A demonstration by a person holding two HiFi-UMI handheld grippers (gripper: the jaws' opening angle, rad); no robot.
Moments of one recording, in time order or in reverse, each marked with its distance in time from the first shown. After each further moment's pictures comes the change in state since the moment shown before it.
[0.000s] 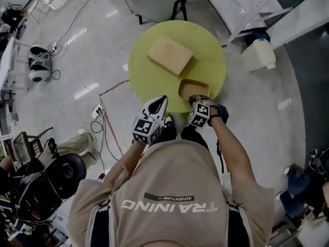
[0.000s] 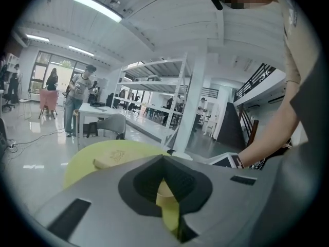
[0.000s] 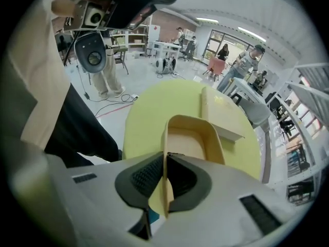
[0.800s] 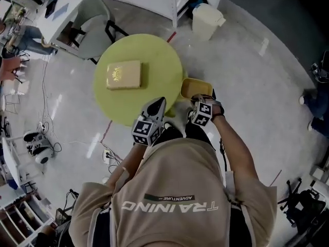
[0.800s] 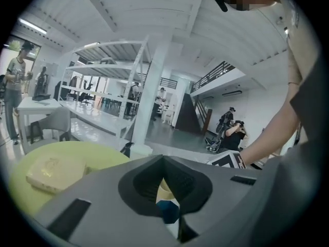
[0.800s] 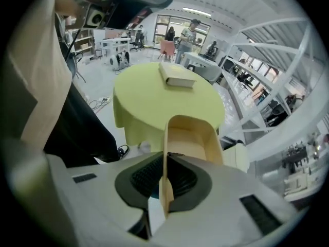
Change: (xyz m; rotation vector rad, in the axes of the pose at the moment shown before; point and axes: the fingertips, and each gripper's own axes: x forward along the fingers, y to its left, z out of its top) left arm 0.069 -0.136 -0.022 0.220 0.137 -0.471; right arm -0.077 0.041 -0.152 0.478 0.127 -0.240
